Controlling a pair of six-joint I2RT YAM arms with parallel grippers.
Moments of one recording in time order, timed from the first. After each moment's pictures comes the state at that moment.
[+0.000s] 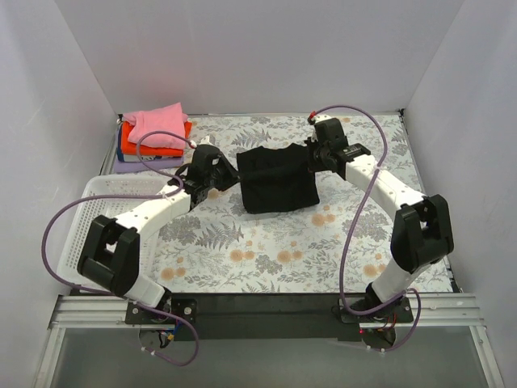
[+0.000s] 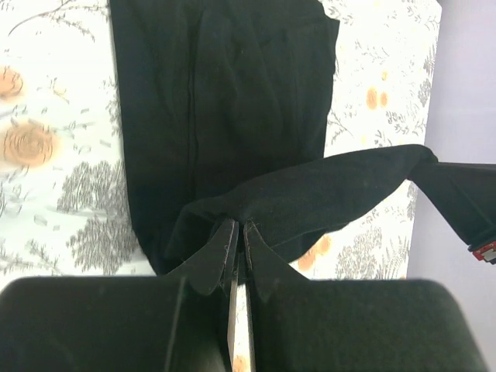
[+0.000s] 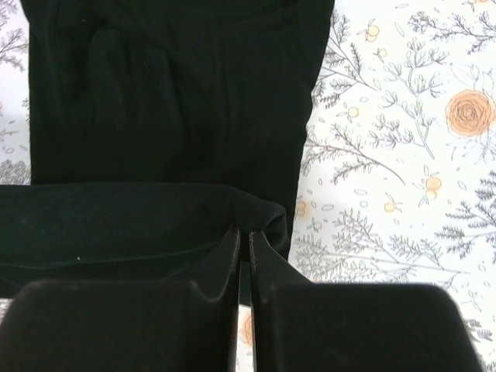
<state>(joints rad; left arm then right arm) -0.48 1.48 0.97 -0.07 0.03 -0.89 0.44 1.63 1.31 -0.44 0.07 0.20</state>
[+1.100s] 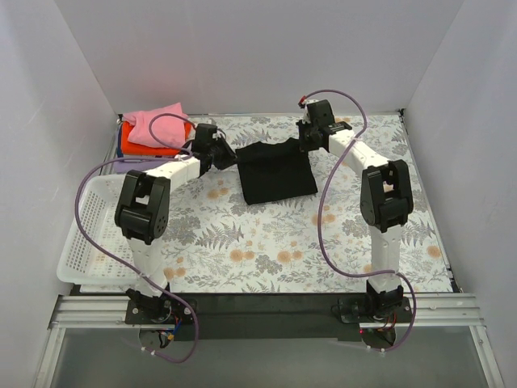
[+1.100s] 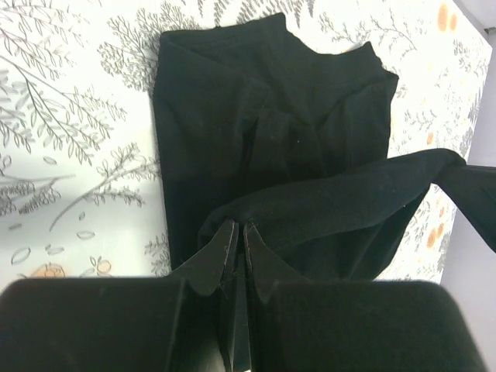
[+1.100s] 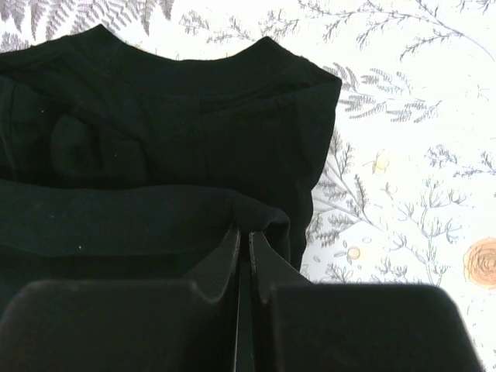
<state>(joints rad) -0.31 1.97 1.33 -0.02 0.18 -0.79 0.35 2.09 1.73 -0.43 -0.04 0.13</state>
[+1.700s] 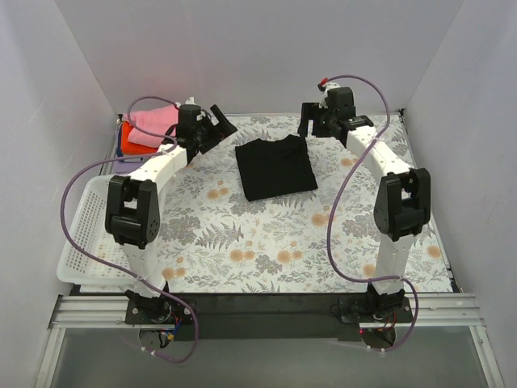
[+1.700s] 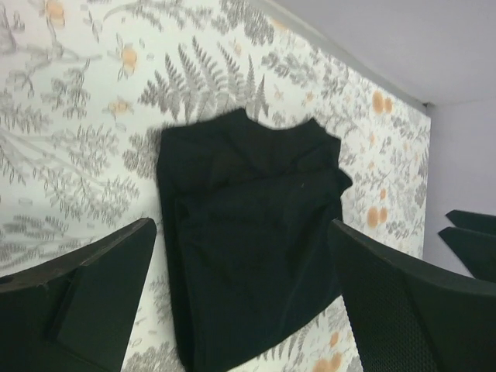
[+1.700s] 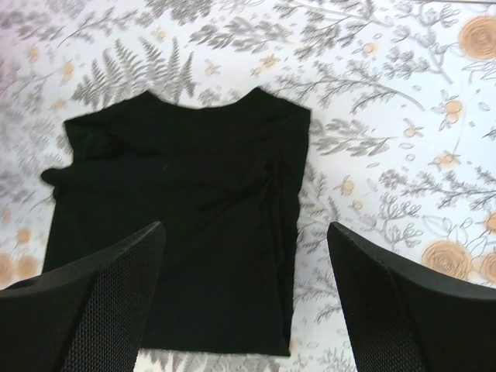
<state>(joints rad) -0.24 1.93 1.50 -0.07 0.15 -0.75 0.28 1.98 1.74 -0.38 -0.10 0.20</state>
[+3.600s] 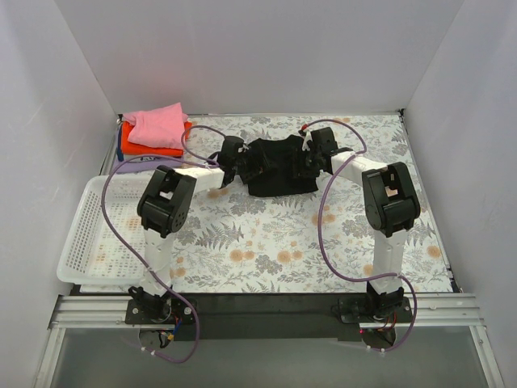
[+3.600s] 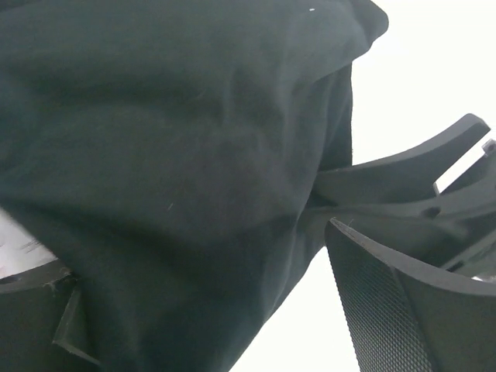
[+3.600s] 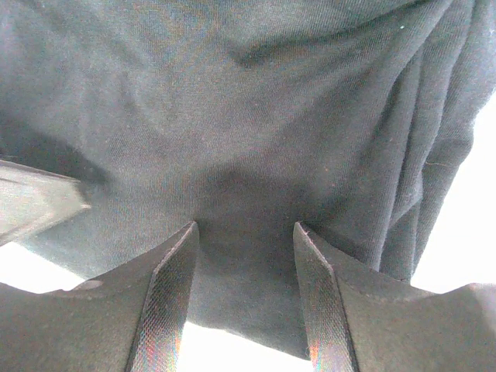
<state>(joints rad) -0.45 2.13 1.33 0.20 0.32 -0.87 0.35 2.04 1.38 -0.21 -0.32 0.23</state>
